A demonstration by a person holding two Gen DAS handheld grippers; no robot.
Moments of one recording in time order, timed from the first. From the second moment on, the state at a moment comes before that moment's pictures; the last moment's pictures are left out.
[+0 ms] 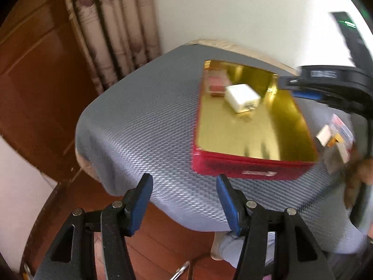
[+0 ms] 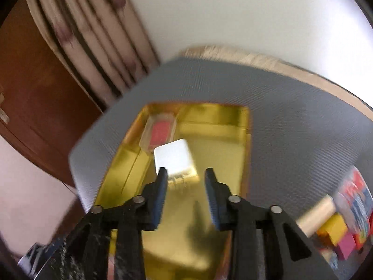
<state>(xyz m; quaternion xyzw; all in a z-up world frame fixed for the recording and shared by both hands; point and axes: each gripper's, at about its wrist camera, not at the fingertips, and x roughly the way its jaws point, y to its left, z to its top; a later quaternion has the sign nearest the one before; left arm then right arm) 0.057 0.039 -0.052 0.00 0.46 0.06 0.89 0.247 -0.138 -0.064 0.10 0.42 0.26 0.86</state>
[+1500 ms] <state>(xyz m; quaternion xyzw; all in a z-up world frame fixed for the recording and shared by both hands) 0.197 -0.204 -0.105 -0.05 0.63 -0.14 0.76 0.061 -0.513 -0.167 0.20 0.38 0.00 0.90</state>
